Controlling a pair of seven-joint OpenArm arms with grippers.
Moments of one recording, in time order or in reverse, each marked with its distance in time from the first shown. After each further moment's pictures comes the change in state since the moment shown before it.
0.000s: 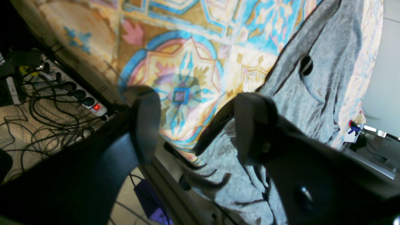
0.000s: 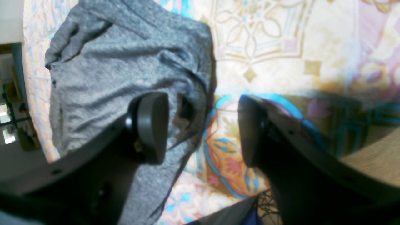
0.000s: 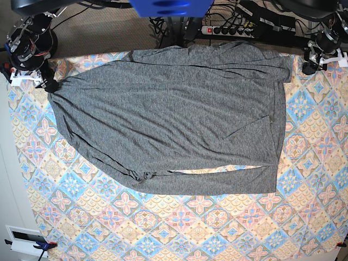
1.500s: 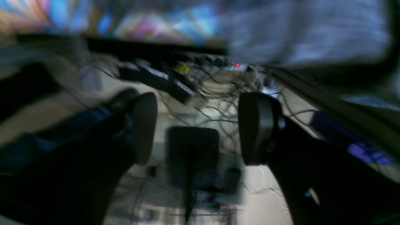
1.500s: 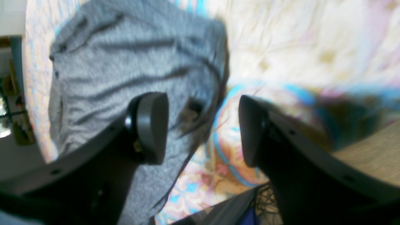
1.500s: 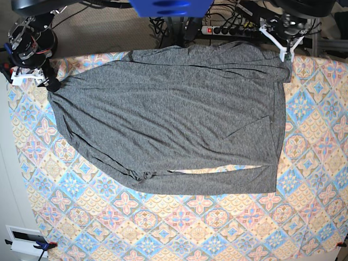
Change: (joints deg) left arm 18.3 -3.0 44.1 18.4 50.2 0.6 -27.5; right arm -1.7 -1.8 0.0 4.6 -0.2 0.0 -0.5
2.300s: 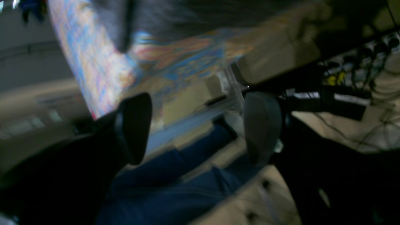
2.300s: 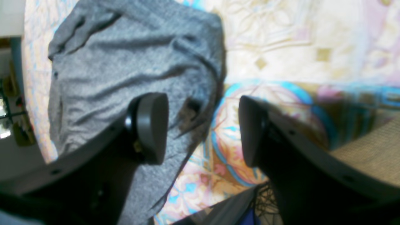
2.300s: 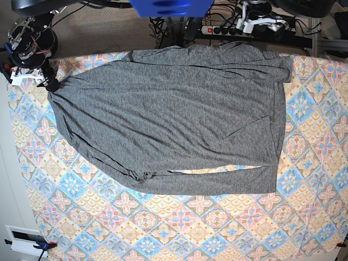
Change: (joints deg) left arm 2.5 -6.1 40.4 -6.3 59.7 42.5 0.5; right arm 0.0 0.4 0.0 -0.2 0.0 -0.1 0.3
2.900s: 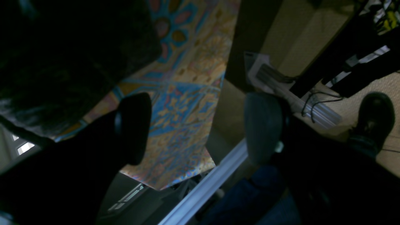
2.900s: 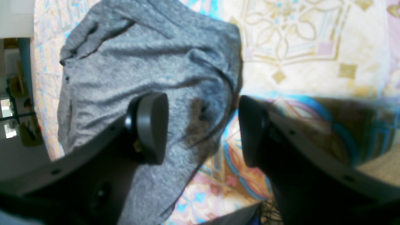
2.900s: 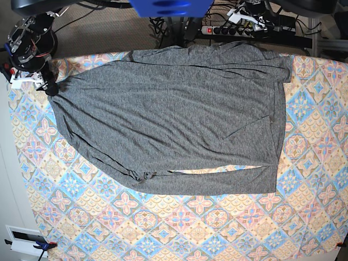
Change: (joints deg) left arm -15.5 0.0 16.6 -32.1 11.0 0.0 -0.5; right arm 1.4 -0.2 0.0 -0.2 0.0 0.0 0.2
